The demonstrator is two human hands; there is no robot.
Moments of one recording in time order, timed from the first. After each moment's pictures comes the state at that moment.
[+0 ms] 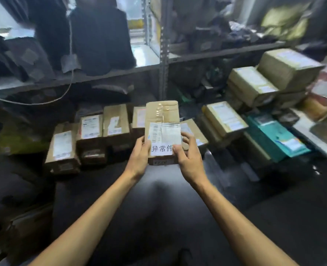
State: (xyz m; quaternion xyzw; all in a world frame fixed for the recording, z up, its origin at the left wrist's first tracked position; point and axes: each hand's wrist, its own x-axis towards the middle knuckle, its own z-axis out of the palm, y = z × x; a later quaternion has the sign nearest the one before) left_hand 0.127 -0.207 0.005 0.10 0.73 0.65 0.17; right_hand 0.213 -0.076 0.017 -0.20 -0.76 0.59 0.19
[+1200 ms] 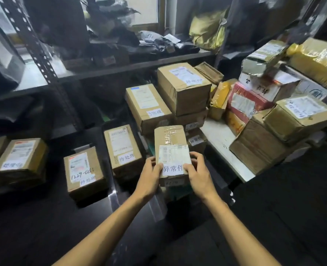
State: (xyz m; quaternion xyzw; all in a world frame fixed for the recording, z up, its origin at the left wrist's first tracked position) left_hand 0.225 0.271 -0.029 0.11 0.72 0.63 0.27; right_hand 0.318 0.408 -0.015 -0.32 -0.76 0.55 0.13
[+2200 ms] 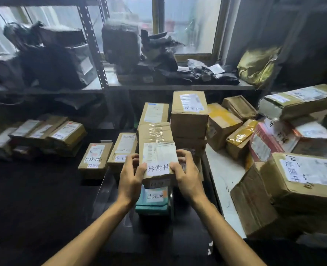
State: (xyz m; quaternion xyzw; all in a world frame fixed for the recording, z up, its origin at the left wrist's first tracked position) left_hand 0.302 0.366 0.032 0.01 0.79 0.61 -0.12; right_hand 0.314 0.536 0.038 -0.05 -0.80 0.59 0.07
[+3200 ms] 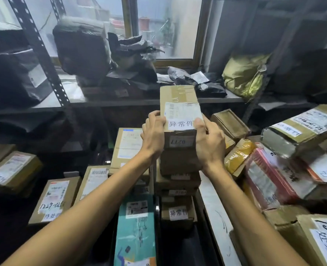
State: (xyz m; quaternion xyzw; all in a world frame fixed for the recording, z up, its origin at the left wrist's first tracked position) left_hand 0.056 0.493 0.125 0.08 0.77 0.63 -0.05; right_hand 0.113 0.623 0.125 -0.14 -0.83 0.46 0.30
